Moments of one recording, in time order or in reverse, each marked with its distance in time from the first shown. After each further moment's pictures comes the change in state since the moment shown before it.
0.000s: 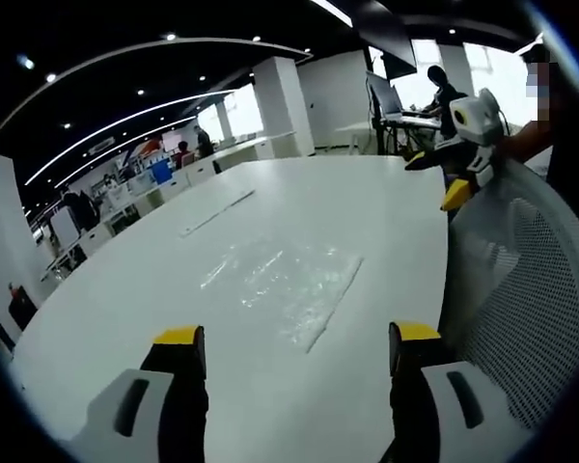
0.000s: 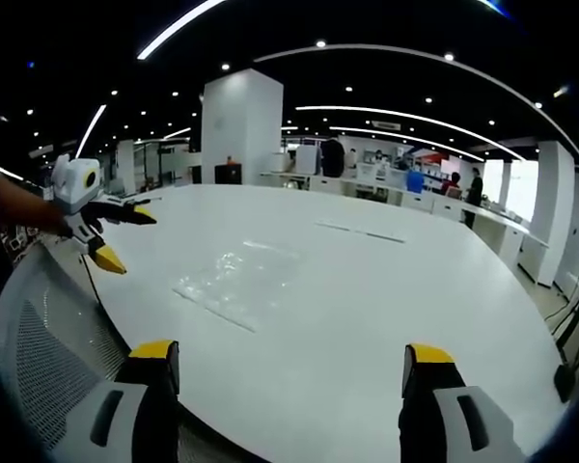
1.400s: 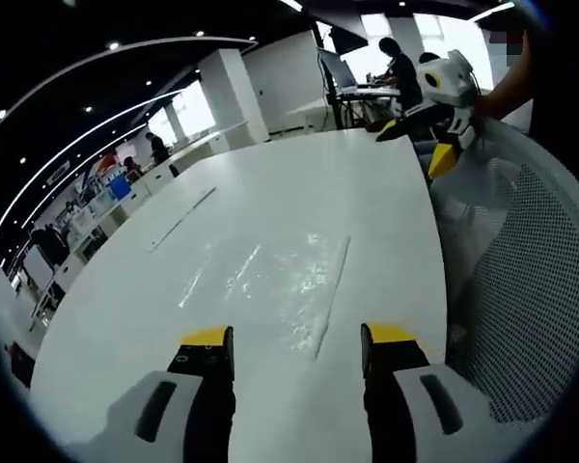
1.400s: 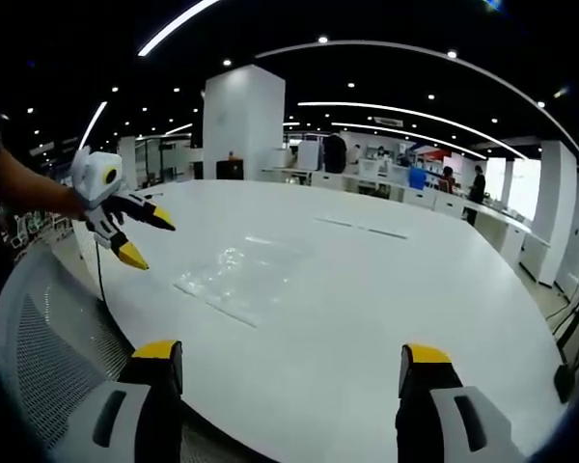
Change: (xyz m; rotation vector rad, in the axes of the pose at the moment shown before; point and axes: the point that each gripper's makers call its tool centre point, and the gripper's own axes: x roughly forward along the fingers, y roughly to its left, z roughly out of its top) left arm 0.032 0.000 -0.004 0.186 0.077 -0.163; right arm 0.000 0.002 -0.003 -0.003 0.022 0.007
